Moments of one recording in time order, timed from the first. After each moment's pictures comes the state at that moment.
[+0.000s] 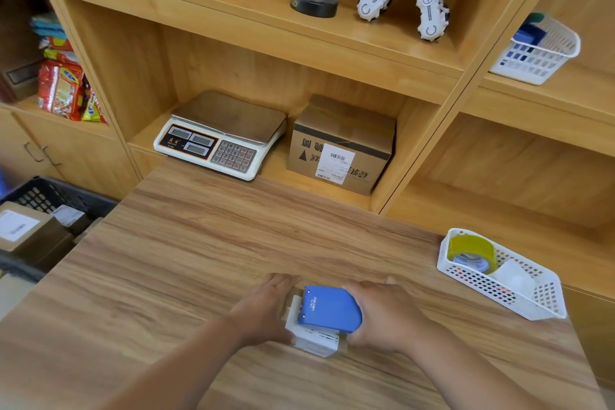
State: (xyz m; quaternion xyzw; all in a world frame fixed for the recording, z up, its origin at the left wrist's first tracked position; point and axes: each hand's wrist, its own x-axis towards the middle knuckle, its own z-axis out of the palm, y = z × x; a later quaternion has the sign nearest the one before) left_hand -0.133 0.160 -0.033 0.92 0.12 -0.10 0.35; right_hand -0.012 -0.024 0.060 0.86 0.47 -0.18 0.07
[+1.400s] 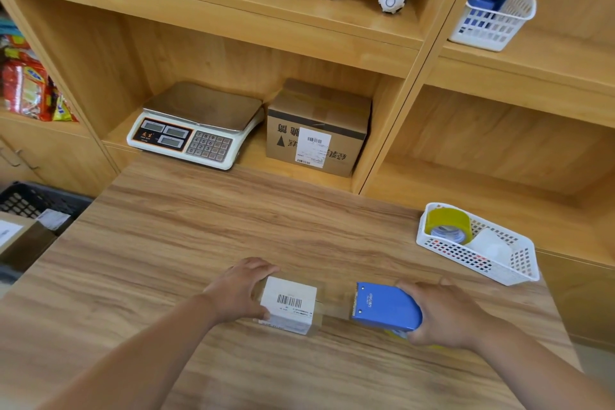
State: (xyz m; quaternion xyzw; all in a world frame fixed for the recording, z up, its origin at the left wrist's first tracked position) left_hand -0.126 0.162 -0.037 0.94 0.09 -0.14 0.30; right_hand 0.039 -0.151 0.055 0.88 0.42 -0.20 0.08
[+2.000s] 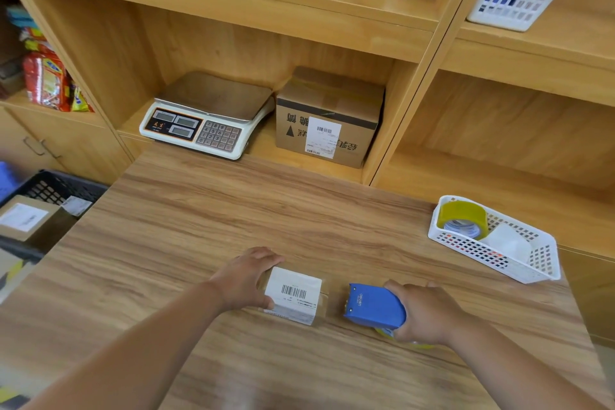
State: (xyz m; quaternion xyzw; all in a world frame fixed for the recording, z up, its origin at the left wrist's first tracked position) left_hand -0.124 0.155 -0.029 0.94 0.11 -0.16 0.28; right_hand 0.044 -0.140 0.007 0.87 0.42 -0.25 0.09
